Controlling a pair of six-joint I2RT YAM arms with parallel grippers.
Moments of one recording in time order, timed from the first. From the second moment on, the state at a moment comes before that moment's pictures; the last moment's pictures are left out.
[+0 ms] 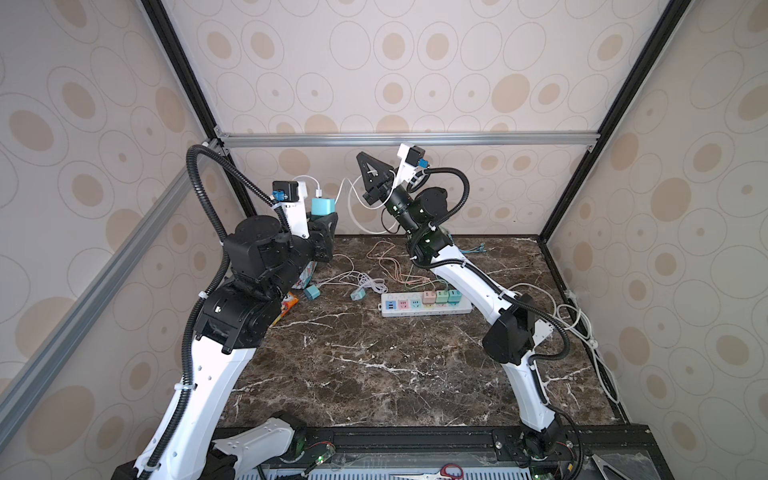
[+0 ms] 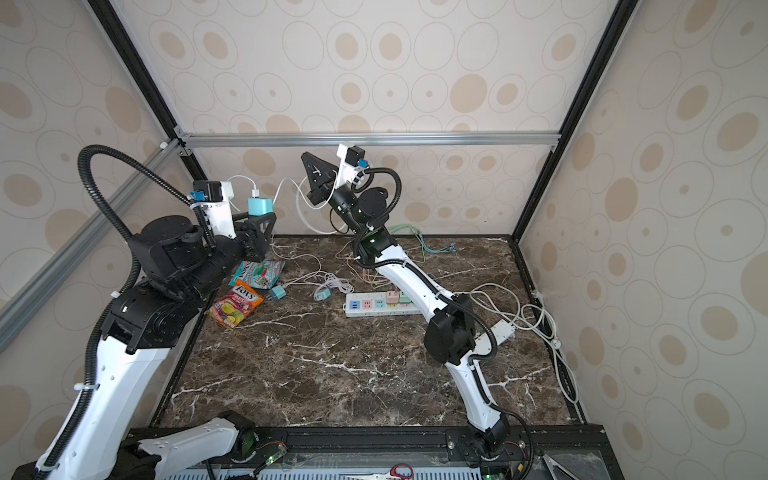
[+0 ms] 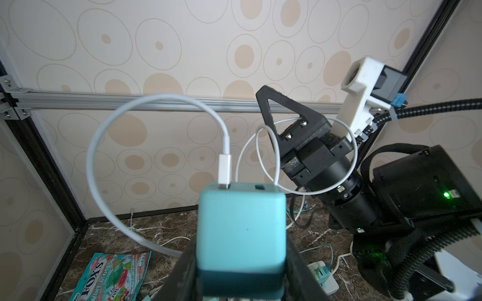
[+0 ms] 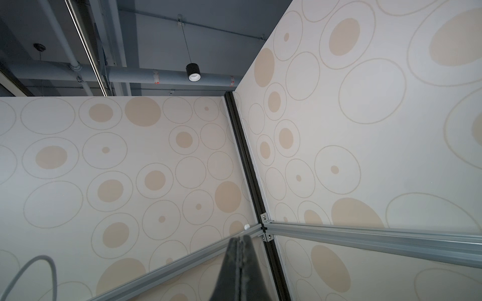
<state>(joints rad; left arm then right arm) -0.43 1.11 1.62 -0.61 -0.16 -0.15 0.70 2.22 2.27 0.59 -0.18 0.46</state>
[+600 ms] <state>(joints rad) -0.42 1.15 1.50 -0.59 -0.10 -0.14 0.63 2.49 2.33 0.18 -0.15 0.29</state>
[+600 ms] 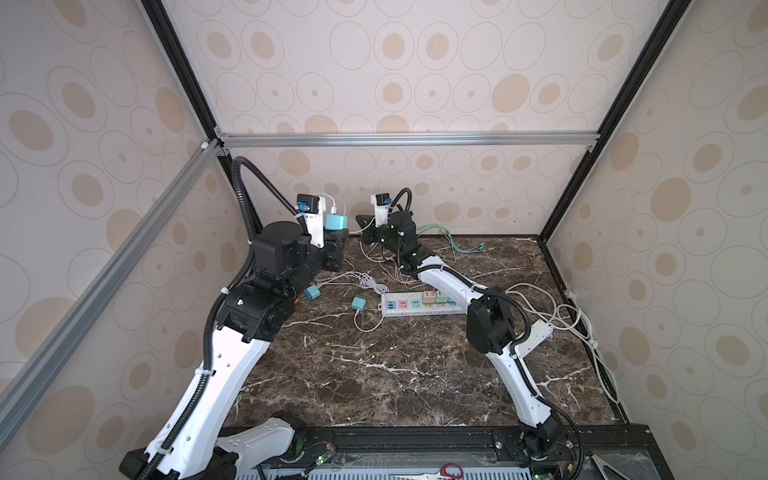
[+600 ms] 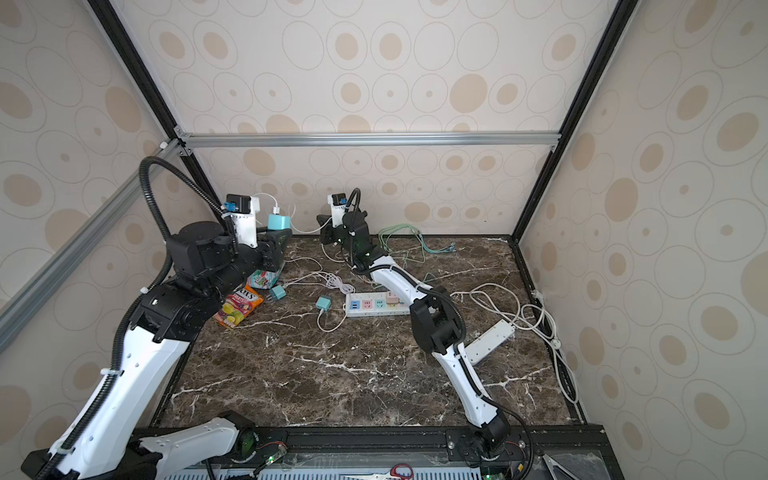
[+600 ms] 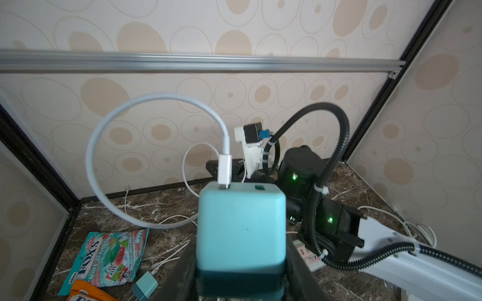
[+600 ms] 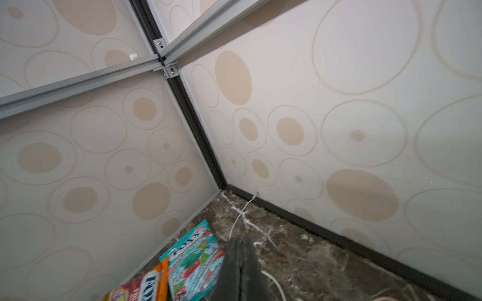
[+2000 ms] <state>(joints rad) -0.39 2.00 1.81 -0.44 0.18 0.21 0.32 2.02 1.88 -0.50 -0.44 0.08</state>
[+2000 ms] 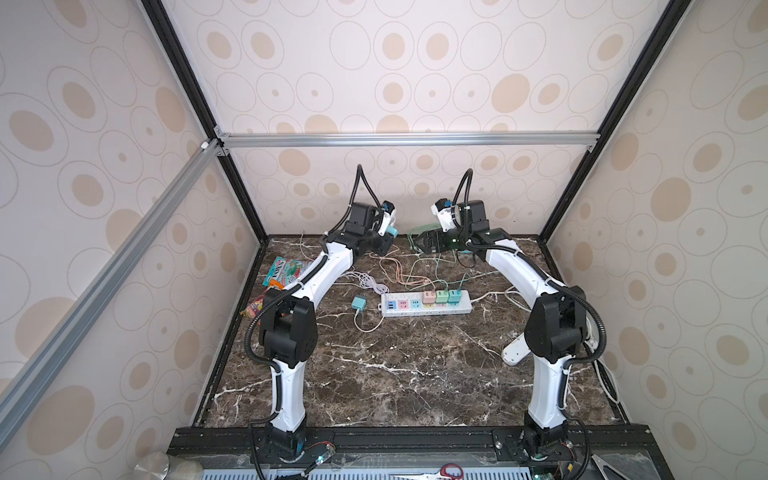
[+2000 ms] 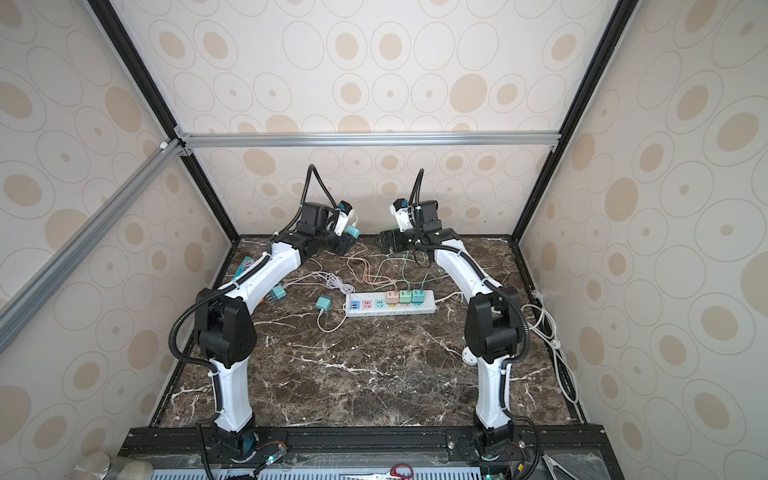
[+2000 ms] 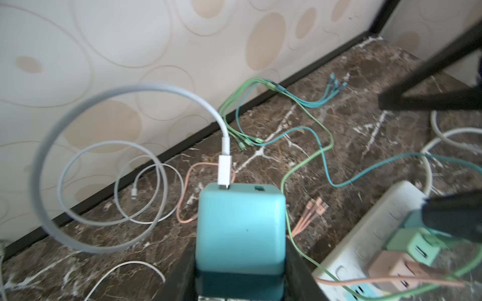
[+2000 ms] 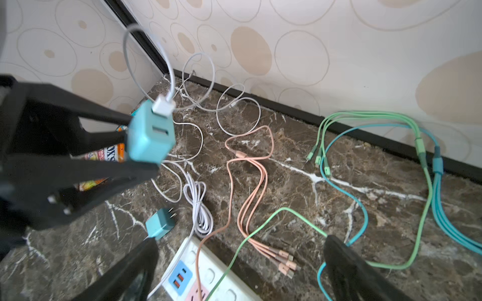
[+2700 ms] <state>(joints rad) -0.44 1.77 1.33 -0.08 0.36 0.50 0.31 1.91 1.77 -0.67 -0.70 0.19</state>
